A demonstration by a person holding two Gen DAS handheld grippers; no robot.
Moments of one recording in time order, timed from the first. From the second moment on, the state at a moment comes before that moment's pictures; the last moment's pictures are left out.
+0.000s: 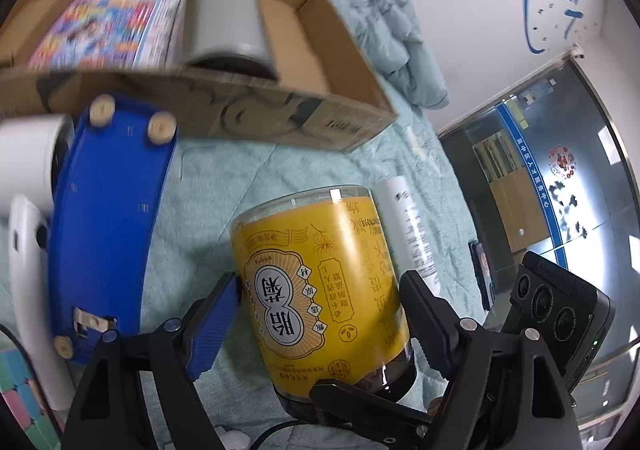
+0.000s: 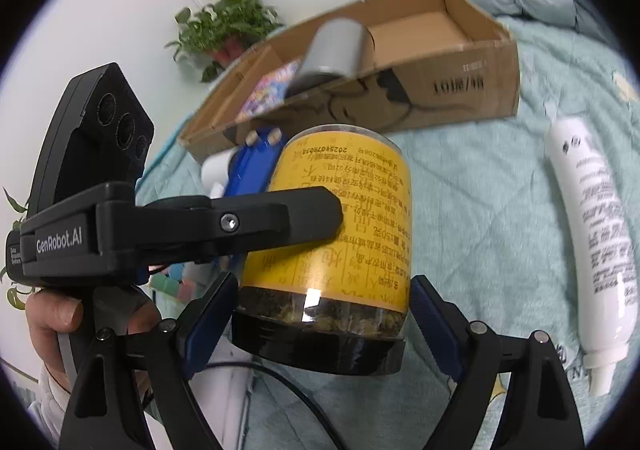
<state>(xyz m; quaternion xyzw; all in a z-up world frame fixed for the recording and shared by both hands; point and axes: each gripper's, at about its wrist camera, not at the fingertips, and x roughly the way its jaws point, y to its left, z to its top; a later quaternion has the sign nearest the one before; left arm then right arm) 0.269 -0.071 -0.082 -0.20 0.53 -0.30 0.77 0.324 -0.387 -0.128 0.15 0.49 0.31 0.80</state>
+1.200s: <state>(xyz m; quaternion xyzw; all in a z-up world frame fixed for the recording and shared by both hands) 0.485 -0.123 -0.032 -0.17 0.53 -0.26 0.79 0.510 -0.388 -0.097 0.12 0.49 0.33 0.80</state>
